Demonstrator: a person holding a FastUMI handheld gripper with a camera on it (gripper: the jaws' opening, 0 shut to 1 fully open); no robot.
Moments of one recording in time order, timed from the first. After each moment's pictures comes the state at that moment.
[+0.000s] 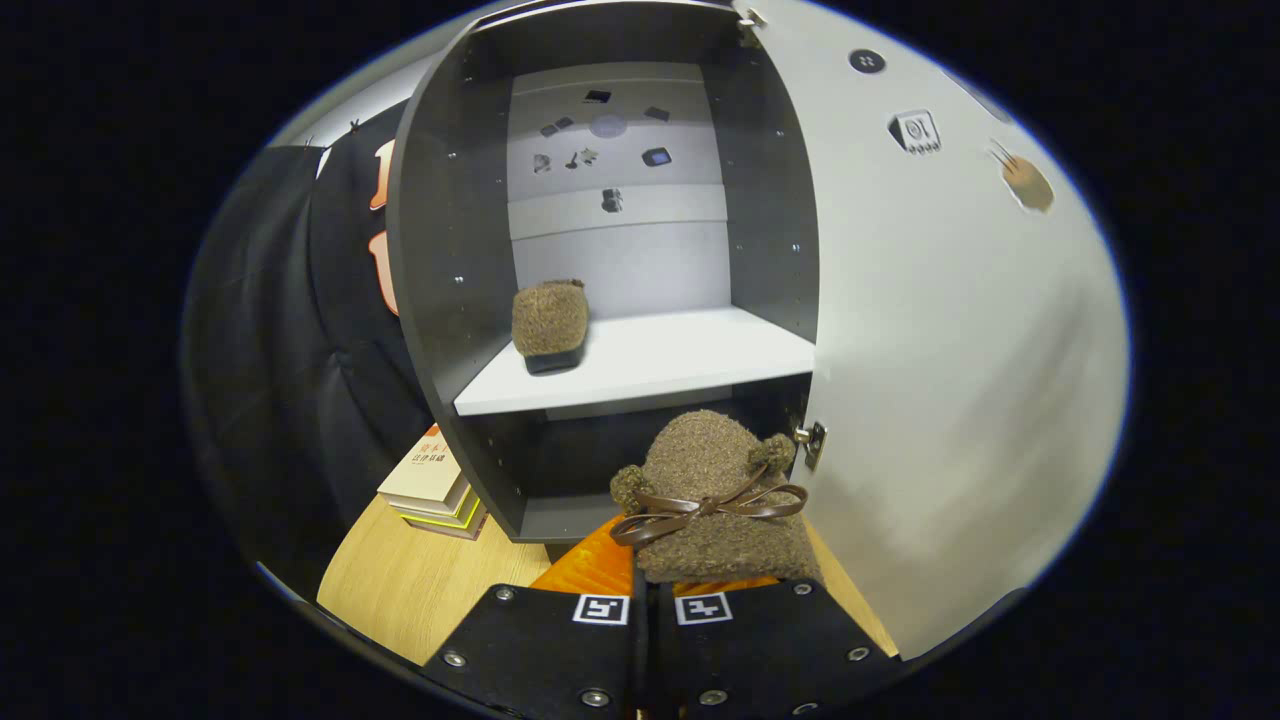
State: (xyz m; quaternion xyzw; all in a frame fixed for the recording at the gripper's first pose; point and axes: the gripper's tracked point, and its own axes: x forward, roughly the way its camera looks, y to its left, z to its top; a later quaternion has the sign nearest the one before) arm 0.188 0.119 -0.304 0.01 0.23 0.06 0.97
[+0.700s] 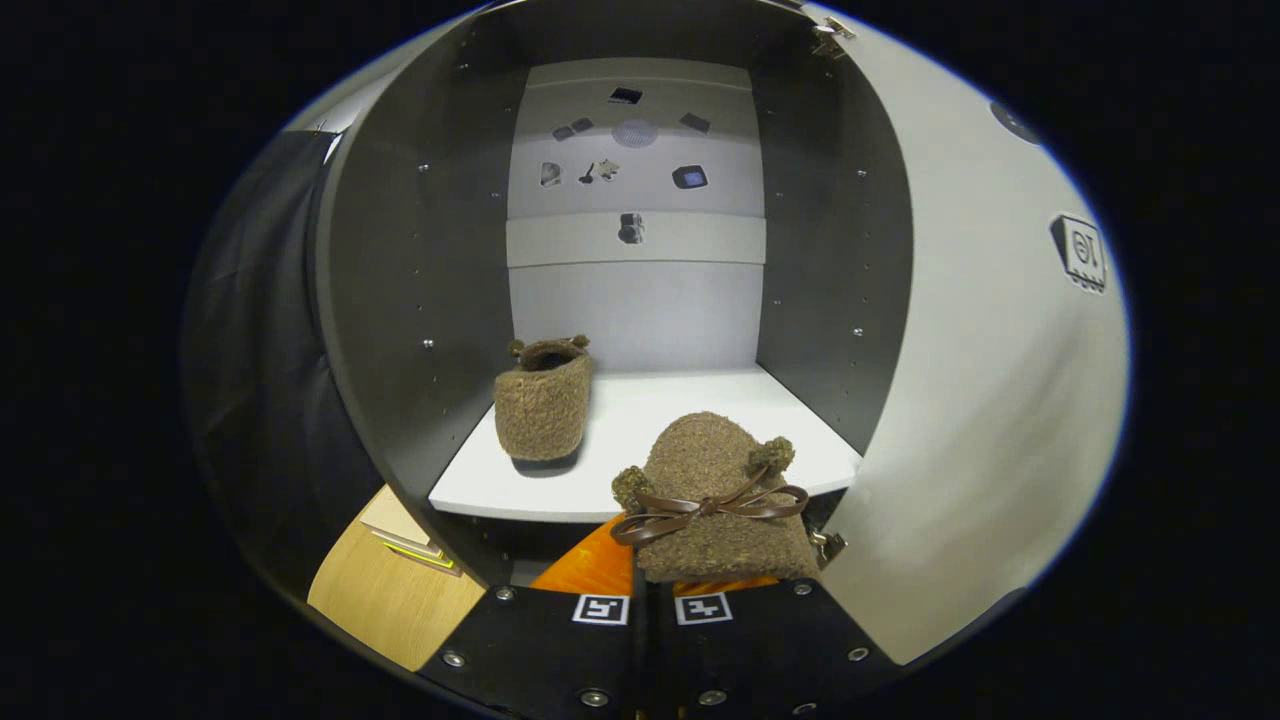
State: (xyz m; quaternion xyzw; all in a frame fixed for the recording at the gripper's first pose) arm 0.295 0.138 -0.266 -0.02 0.22 0.07 0.97
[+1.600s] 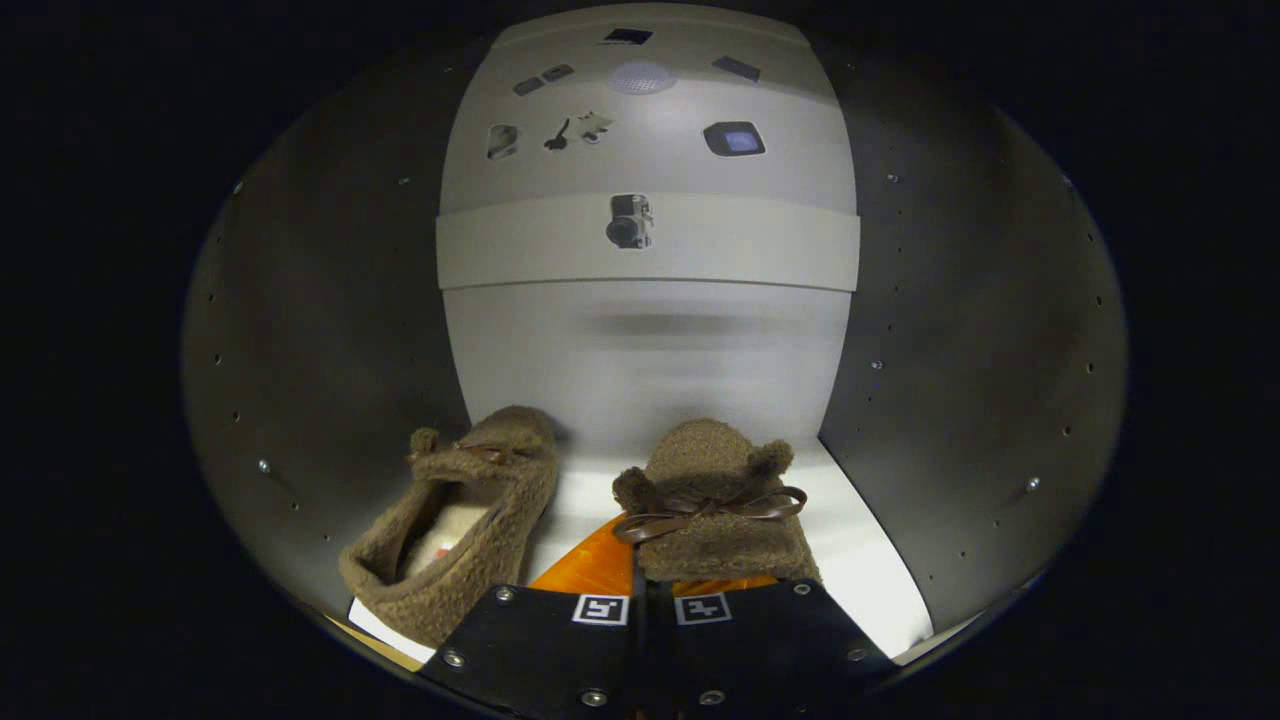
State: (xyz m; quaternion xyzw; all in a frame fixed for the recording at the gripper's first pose) arm 0.479 0.163 -0.274 -0.02 0.23 0.12 0.96
